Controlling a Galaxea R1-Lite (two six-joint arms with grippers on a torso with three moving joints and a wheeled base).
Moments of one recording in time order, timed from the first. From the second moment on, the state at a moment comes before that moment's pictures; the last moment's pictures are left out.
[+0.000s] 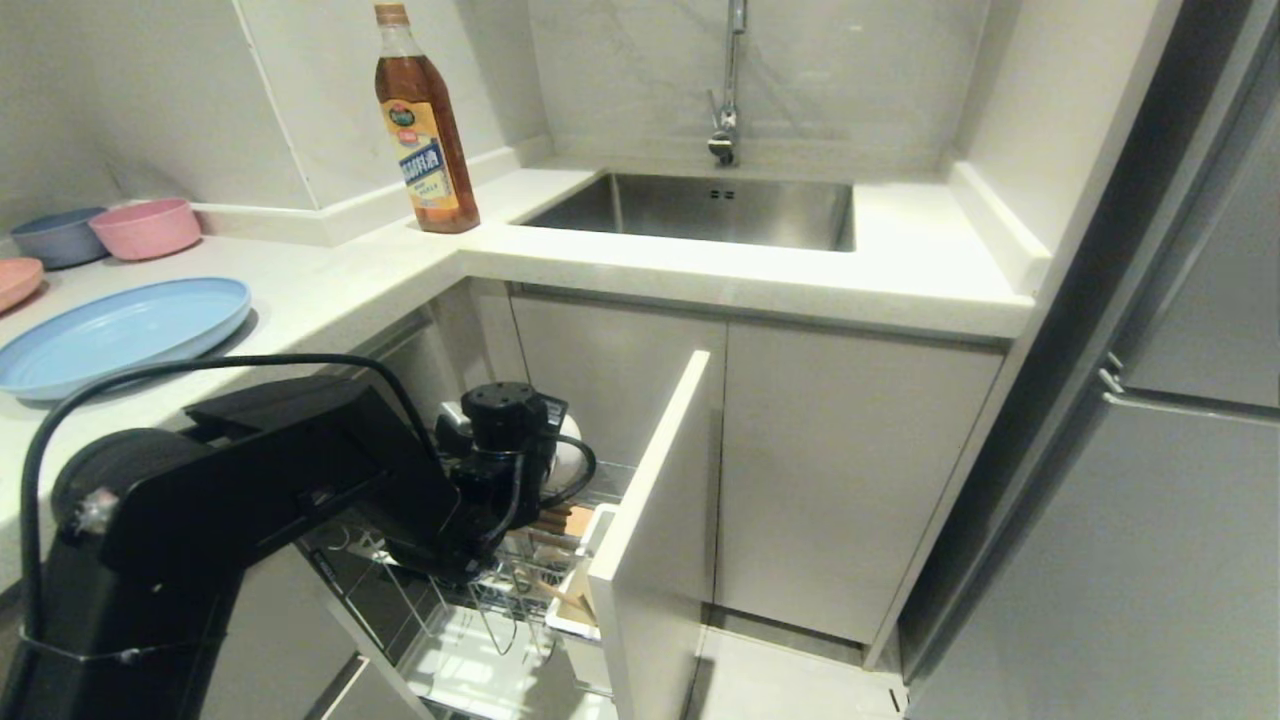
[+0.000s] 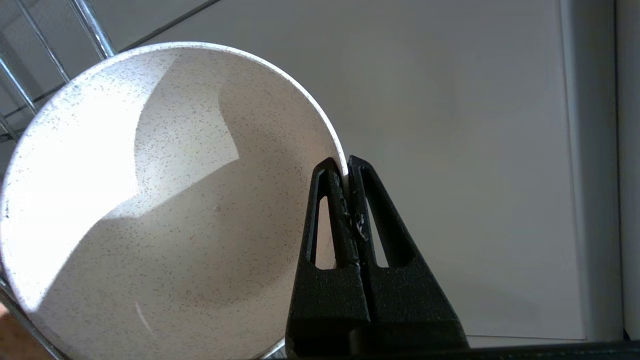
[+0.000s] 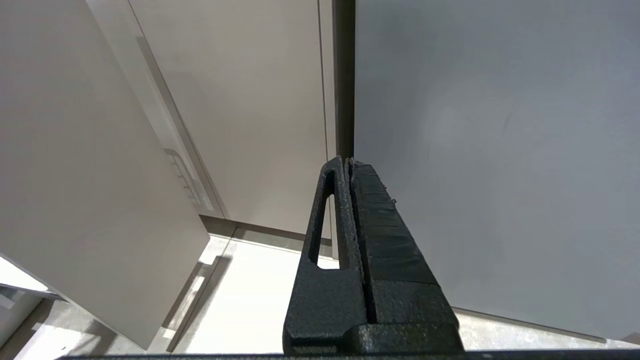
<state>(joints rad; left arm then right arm) -0.38 2.32 -1.04 -1.11 0.43 -1.19 0.00 0.00 0.00 0.00 -0.01 0.05</state>
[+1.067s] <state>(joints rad) -0.38 2.25 -1.00 -1.05 0.45 -1.19 0.00 0.00 0.00 0.00 -0.01 0.05</state>
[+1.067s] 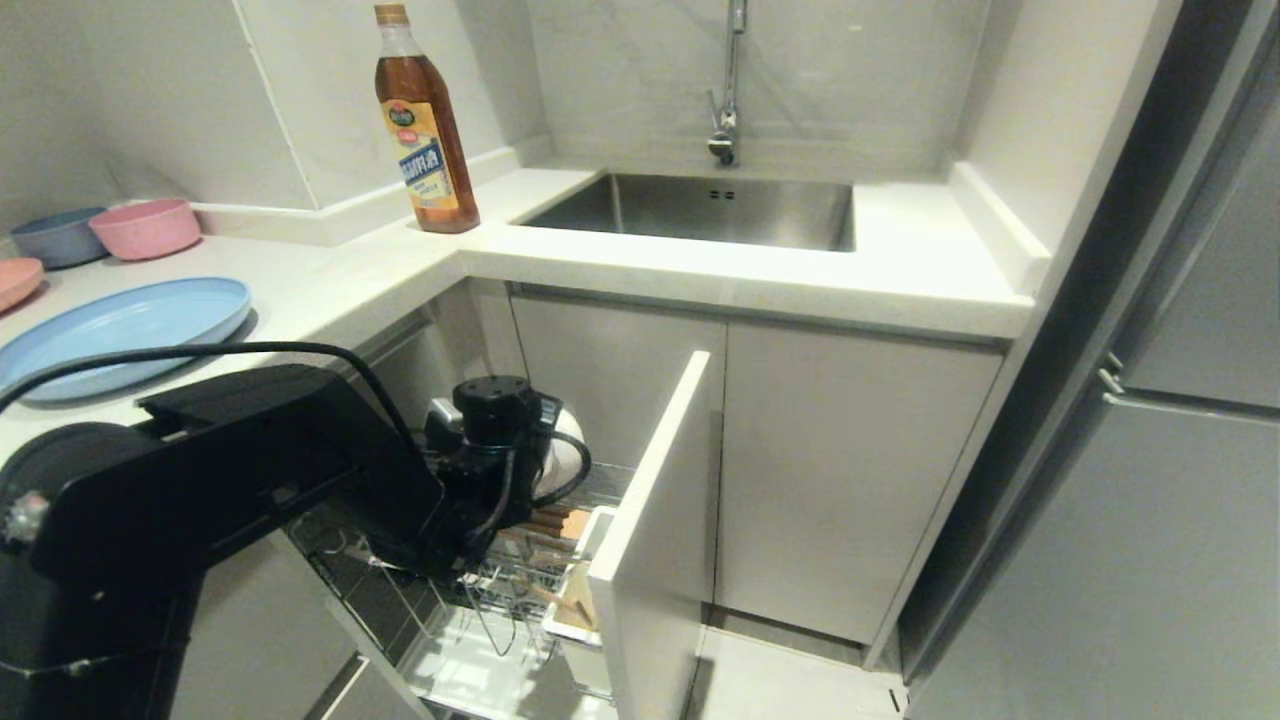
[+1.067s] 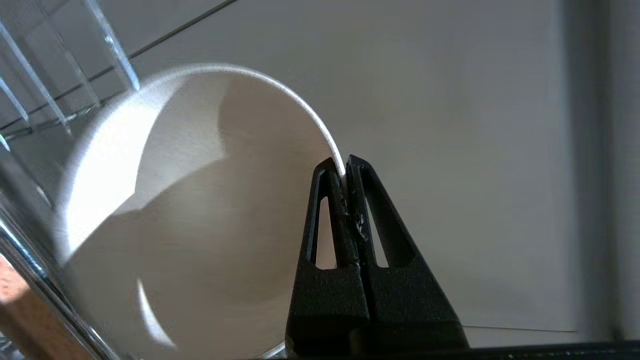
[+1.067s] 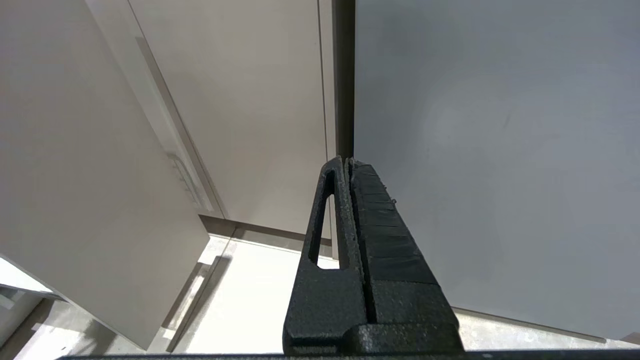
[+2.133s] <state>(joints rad) -0.38 2.25 -1.00 -1.09 0.44 -1.28 0.00 0.00 0.00 0.00 -0.01 0.05</state>
